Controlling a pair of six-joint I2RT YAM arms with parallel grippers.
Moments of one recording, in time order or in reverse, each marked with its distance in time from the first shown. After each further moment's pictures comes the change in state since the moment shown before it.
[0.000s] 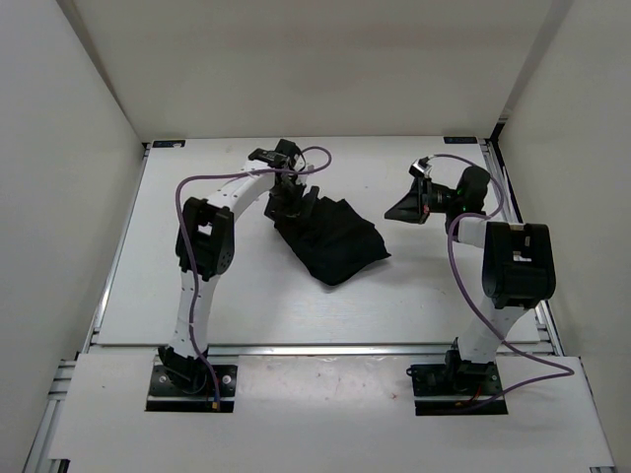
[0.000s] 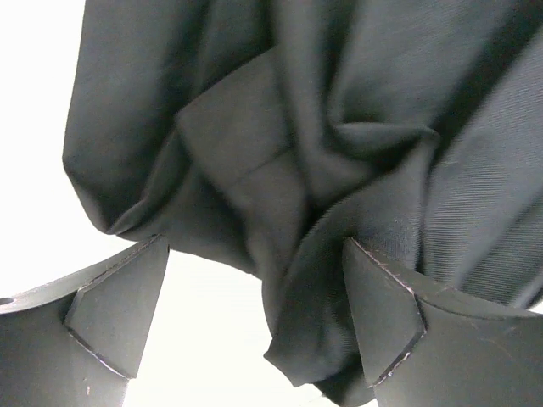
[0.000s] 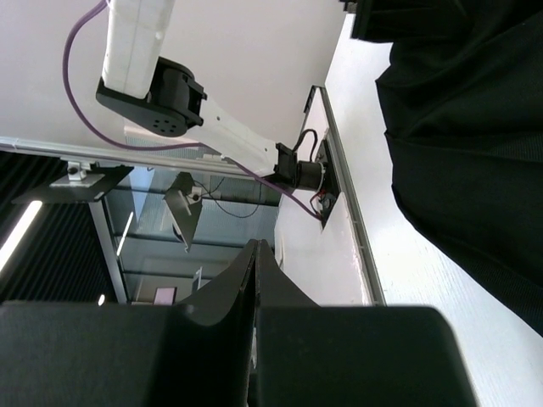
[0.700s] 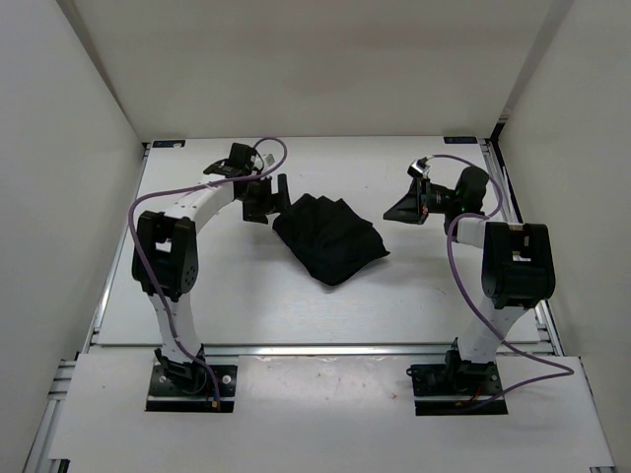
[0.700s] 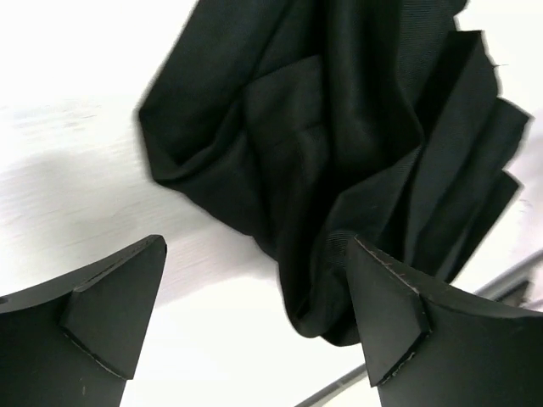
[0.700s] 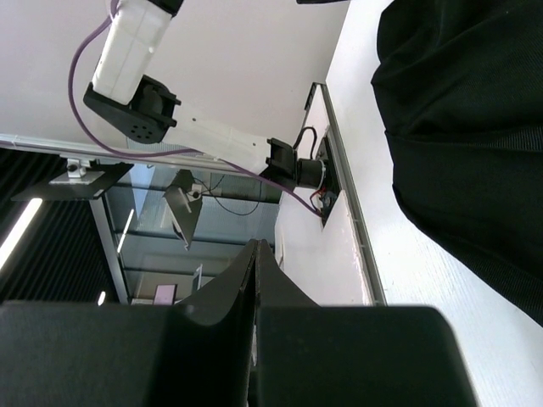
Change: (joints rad) left arm 0.159 -0.336 -0.472 0.364 0.126 -0.194; right arm 0.007 0.000 -0.005 0.005 0.000 0.000
